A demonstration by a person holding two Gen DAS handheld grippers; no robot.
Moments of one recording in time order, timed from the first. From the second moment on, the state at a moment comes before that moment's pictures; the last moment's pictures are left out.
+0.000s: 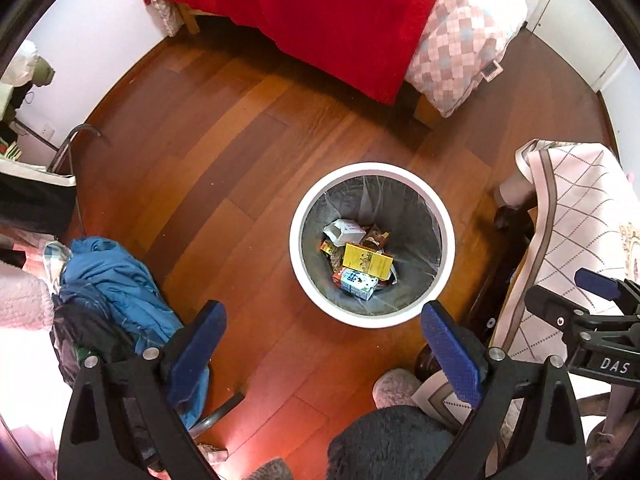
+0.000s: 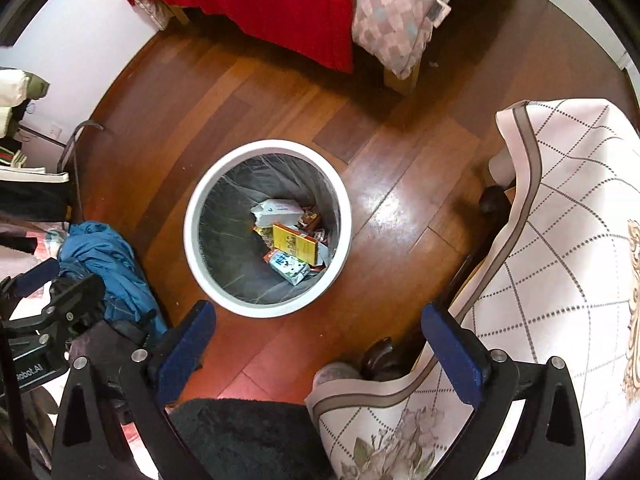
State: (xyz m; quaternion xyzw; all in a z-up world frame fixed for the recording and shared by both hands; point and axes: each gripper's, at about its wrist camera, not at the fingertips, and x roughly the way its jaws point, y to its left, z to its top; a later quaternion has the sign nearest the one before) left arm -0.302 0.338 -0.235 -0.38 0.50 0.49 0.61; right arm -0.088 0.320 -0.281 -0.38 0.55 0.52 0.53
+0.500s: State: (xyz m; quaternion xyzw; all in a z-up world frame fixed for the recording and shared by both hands) left arm -0.325 0.268 -0.113 -0.40 0.41 0.48 0.66; right arm -0.089 0.250 -0.140 -0.30 0.53 0.59 0.53
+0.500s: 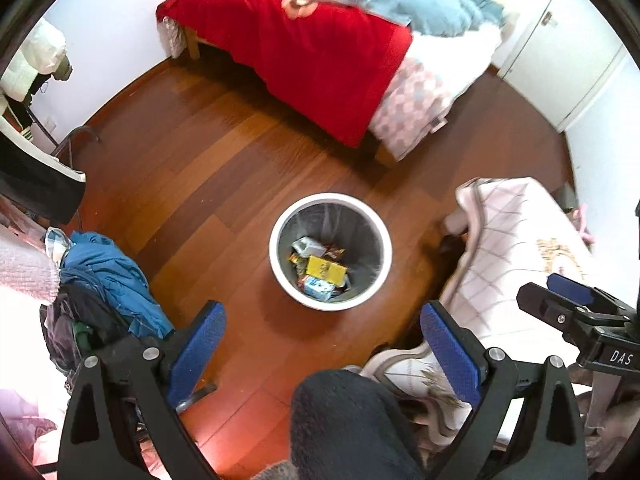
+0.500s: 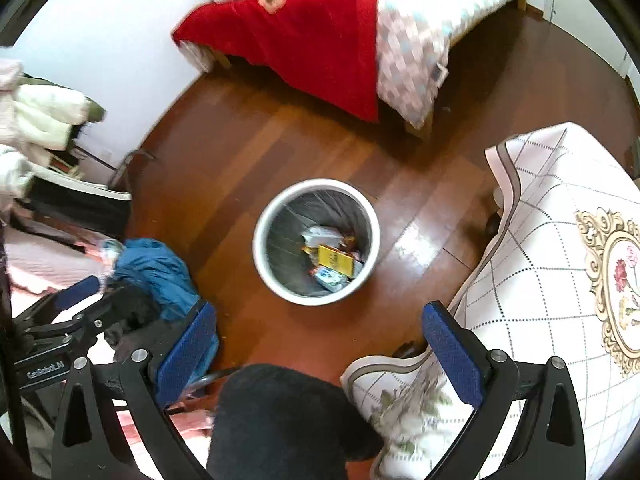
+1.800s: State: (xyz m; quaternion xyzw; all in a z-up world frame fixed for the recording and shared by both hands) left arm -0.343 0.210 -0.014 -0.41 0.35 0.45 0.72; right arm -0.119 0.191 0.020 -0.27 0.50 0.67 0.47
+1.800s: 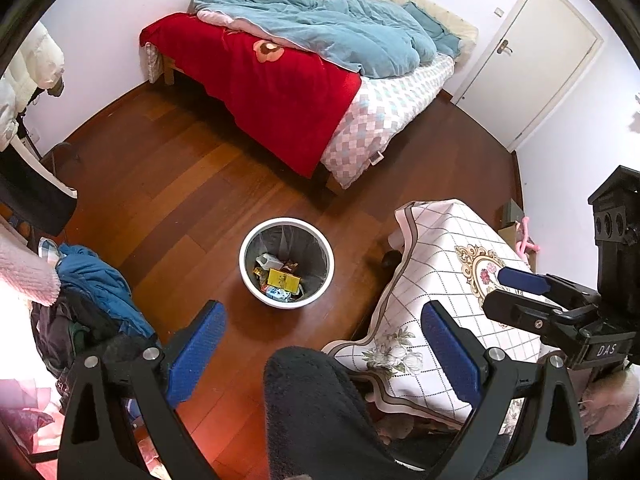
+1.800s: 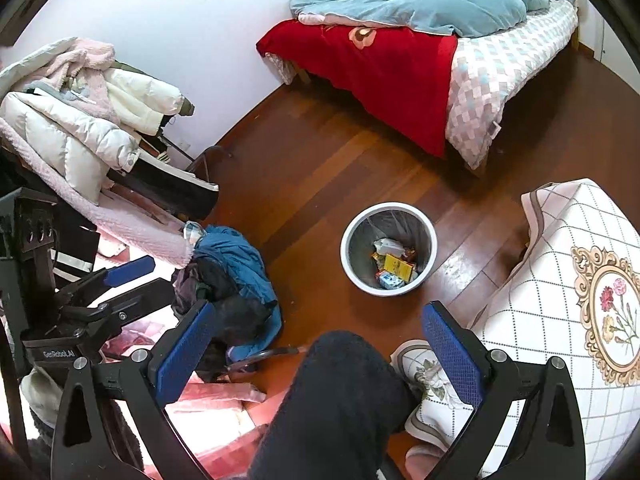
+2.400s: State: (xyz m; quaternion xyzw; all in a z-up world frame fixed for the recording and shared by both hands) left arm -0.347 0.208 -0.014 -0.41 0.34 0.46 0.71; right arm -0.121 0.191 0.017 -0.28 0.50 0.67 0.46
